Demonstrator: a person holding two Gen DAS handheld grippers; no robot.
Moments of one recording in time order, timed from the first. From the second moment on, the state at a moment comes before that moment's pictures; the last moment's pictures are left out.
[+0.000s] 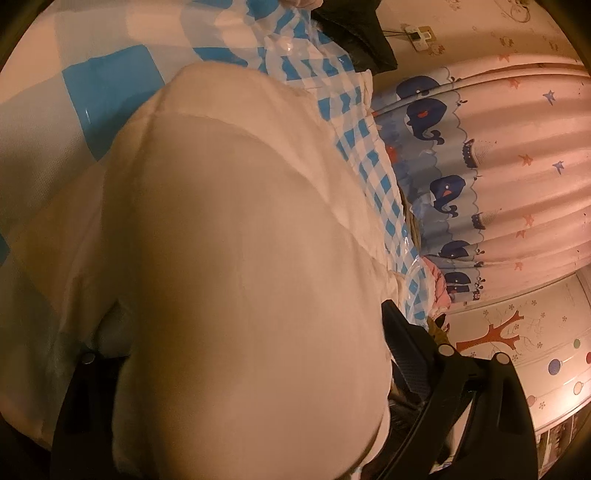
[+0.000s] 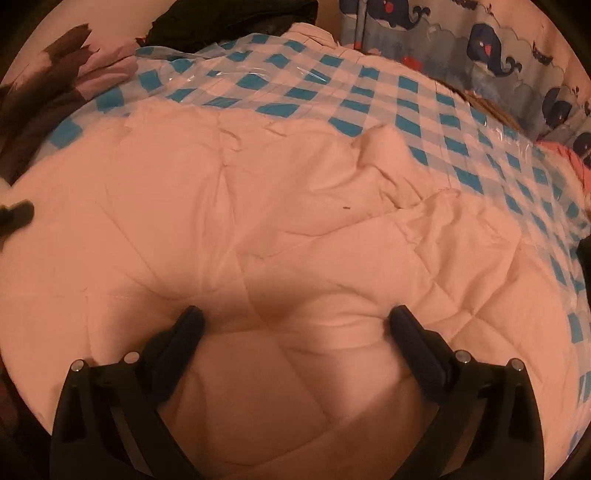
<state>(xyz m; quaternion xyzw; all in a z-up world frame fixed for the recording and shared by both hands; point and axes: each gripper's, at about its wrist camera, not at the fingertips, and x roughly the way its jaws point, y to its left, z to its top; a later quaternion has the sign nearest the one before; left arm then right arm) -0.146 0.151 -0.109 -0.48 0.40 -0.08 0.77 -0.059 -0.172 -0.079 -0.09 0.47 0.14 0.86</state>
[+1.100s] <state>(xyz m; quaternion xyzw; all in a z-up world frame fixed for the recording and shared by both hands) -0.163 -0.025 0.061 -0.08 0.30 -0.18 0.93 -0.085 -0.329 -0.056 0.29 0.41 0.32 0.80</state>
